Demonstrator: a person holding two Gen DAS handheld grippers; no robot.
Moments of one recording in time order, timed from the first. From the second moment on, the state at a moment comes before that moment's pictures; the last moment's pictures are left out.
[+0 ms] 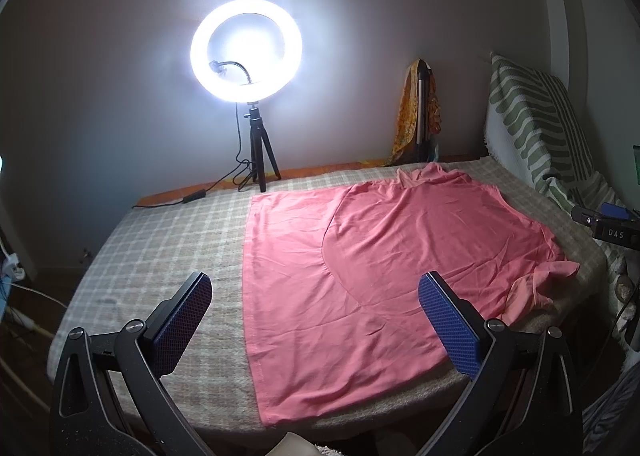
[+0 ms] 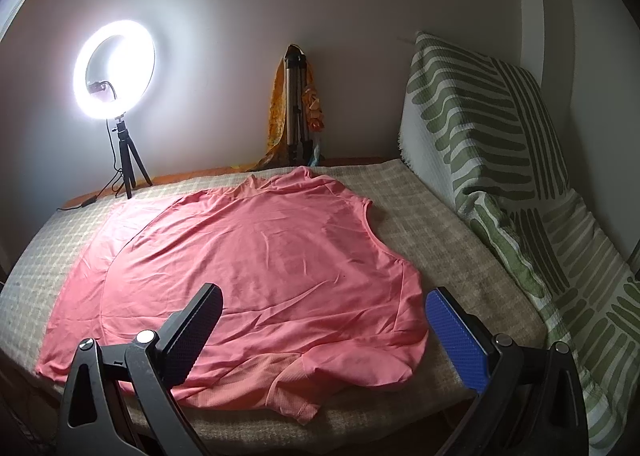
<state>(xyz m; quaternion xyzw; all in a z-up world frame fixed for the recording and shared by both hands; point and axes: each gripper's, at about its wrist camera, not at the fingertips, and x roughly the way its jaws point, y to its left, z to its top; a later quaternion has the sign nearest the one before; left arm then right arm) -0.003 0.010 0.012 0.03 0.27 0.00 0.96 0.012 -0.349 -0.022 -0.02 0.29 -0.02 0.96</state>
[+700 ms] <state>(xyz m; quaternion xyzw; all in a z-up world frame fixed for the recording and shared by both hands) -0.004 0.010 0.012 0.03 0.26 0.00 0.96 0.015 -0.345 -0.021 -0.02 0.29 -0.02 0.96</state>
